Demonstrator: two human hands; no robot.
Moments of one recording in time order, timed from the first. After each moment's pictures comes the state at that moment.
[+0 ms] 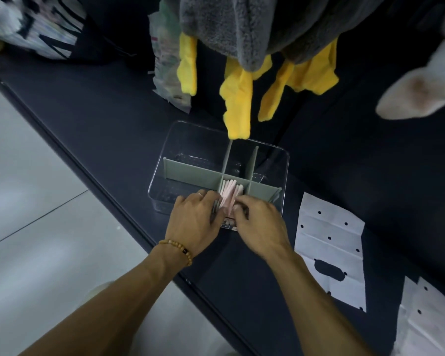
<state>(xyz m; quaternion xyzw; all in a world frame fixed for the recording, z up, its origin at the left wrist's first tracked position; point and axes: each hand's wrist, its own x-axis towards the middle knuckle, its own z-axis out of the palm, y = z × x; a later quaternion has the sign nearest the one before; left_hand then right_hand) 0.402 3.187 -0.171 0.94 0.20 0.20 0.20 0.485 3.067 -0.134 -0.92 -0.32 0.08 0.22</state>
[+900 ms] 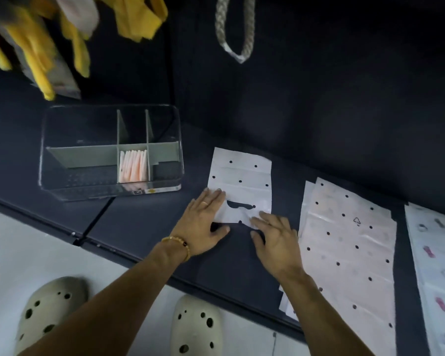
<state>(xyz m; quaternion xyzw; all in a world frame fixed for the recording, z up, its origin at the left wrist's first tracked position) 0.424 3.022 -0.192 0.95 -0.02 -0.07 0.30 0.441 2.818 -0.188 -0.97 -0.16 0.04 0.16</state>
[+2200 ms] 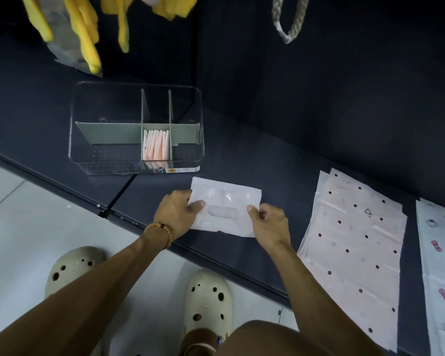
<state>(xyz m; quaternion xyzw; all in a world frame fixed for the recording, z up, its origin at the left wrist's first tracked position) 0.380 3.073 -0.179 0.88 0.20 -0.05 0.43 0.429 2.870 -0.176 -0.91 0.06 0.14 0.37</state>
